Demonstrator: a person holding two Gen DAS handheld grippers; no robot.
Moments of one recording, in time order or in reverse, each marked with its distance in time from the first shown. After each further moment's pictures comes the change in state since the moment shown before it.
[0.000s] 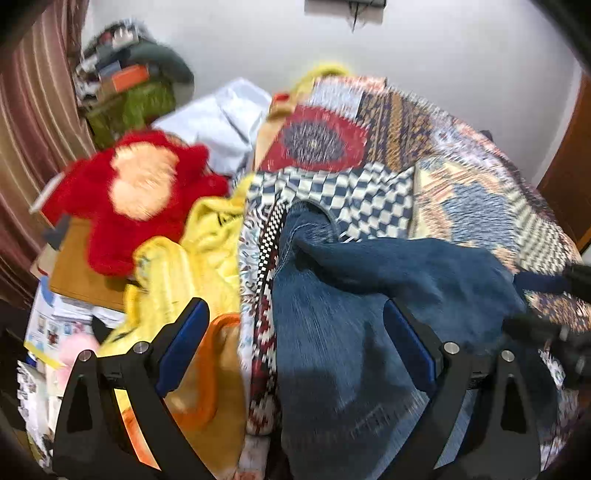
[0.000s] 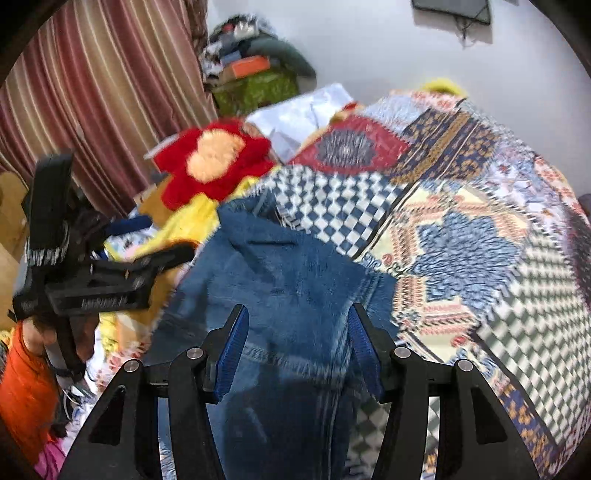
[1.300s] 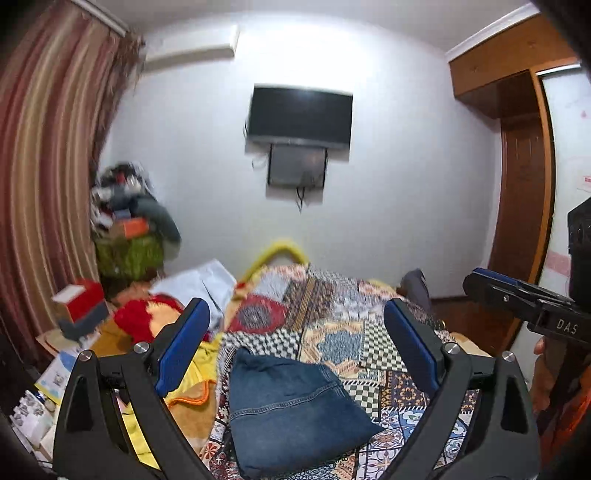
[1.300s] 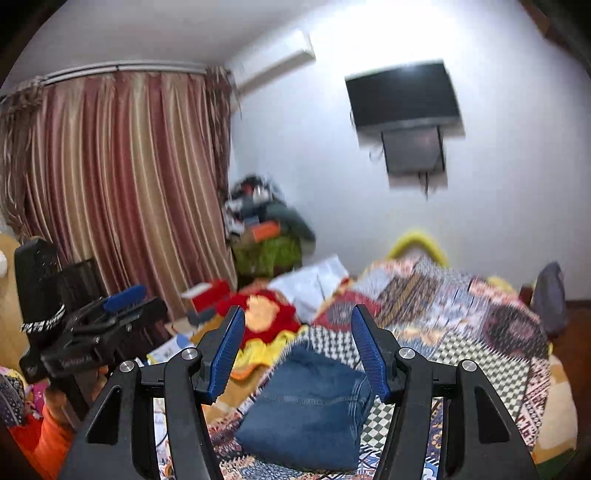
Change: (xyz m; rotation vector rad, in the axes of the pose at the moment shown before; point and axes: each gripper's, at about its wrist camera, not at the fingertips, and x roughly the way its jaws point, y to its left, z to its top) left arm -0.387 -0.075 -0.112 0.027 -0.731 -0.125; right arm -0.351 0.111 -0.111 -0.012 -0.754 -0.064
